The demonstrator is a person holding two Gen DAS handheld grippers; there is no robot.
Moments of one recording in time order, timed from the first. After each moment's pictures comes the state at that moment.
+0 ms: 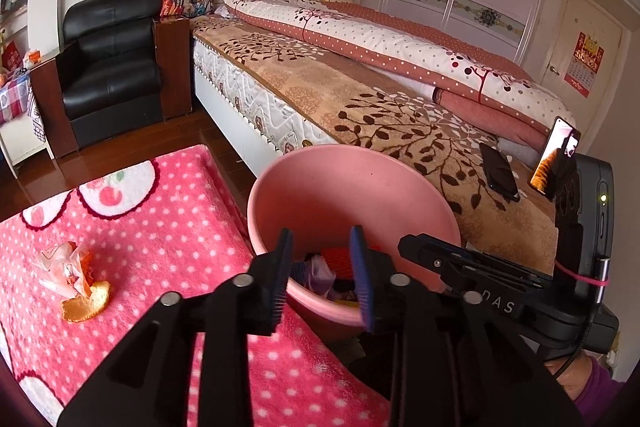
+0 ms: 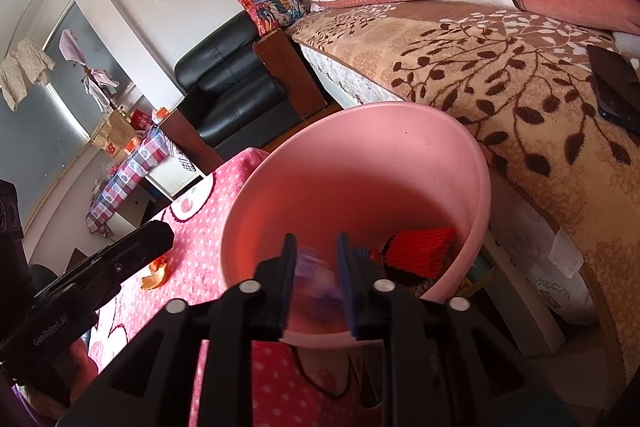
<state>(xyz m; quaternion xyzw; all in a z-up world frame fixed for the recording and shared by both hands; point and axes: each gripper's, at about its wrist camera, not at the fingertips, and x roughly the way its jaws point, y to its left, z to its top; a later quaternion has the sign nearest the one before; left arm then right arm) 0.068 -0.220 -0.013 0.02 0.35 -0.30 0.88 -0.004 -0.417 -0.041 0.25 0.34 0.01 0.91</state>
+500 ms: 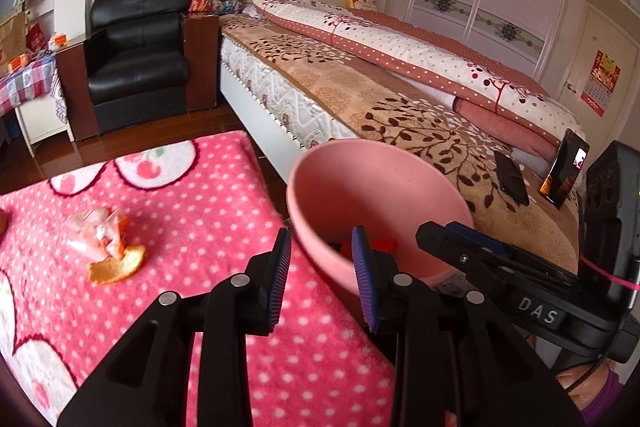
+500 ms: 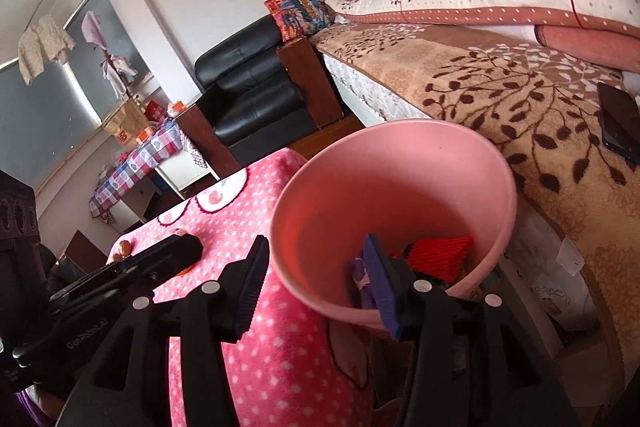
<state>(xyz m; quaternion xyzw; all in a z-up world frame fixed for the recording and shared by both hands) 0.047 -0.180 -0.015 0.00 0.36 -0.26 0.90 -0.025 -0.372 -0.015 0.21 0.32 0.04 0.92</state>
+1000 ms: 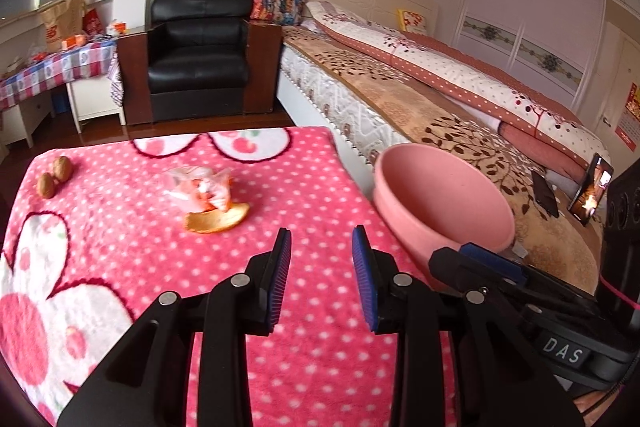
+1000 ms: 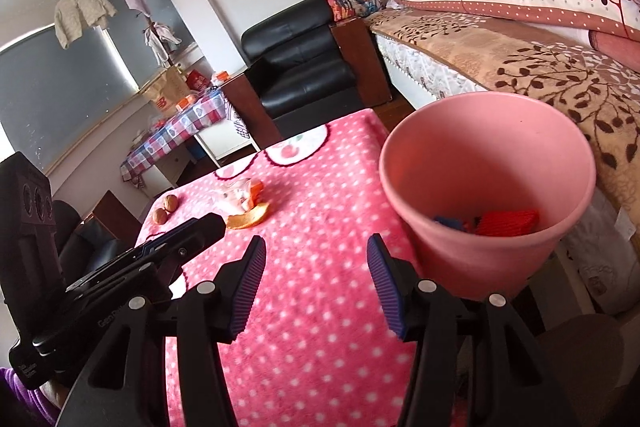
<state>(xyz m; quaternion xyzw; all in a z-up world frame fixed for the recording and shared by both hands) 0.010 -0.097 -0.019 -0.03 0.33 -0.17 0.93 -0.049 -0.284 -0.014 0.18 0.33 0.11 0.92</state>
